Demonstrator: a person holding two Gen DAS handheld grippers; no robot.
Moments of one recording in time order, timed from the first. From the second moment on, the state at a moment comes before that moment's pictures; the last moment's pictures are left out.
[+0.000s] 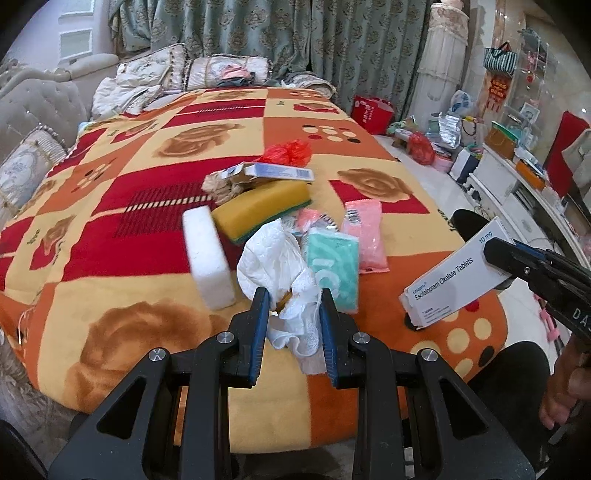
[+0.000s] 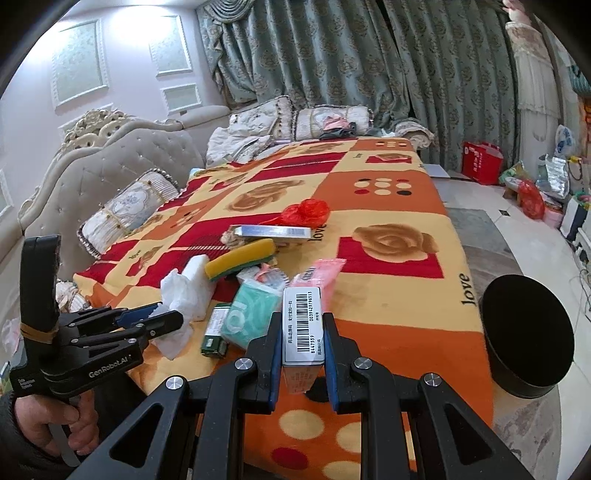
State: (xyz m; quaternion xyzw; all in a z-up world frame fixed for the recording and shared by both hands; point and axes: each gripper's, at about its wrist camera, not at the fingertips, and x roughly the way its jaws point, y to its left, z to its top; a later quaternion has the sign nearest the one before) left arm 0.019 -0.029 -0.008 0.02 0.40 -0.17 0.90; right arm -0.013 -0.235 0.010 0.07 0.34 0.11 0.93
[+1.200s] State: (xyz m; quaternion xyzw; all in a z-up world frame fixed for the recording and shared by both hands) left arm 0.110 -0.384 -0.046 0.09 0.44 -0.44 0.77; right arm 0.022 -0.510 -0.027 0.17 0.36 -0.13 0.91
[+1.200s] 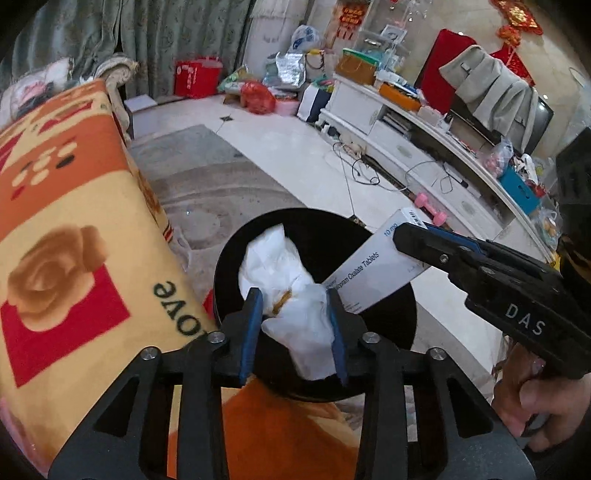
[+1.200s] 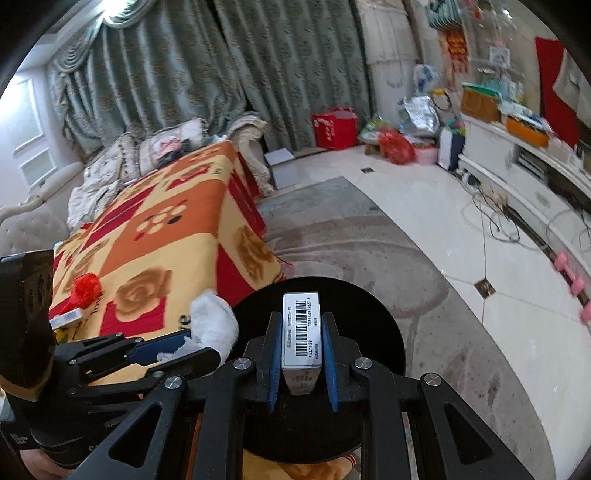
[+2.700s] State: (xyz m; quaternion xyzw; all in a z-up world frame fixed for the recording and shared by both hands) left arm 0.088 0.015 -0.048 -0.01 0.41 -0.13 0.90; right arm 0.069 -0.189 -0.059 0.19 0.43 0.16 0.87
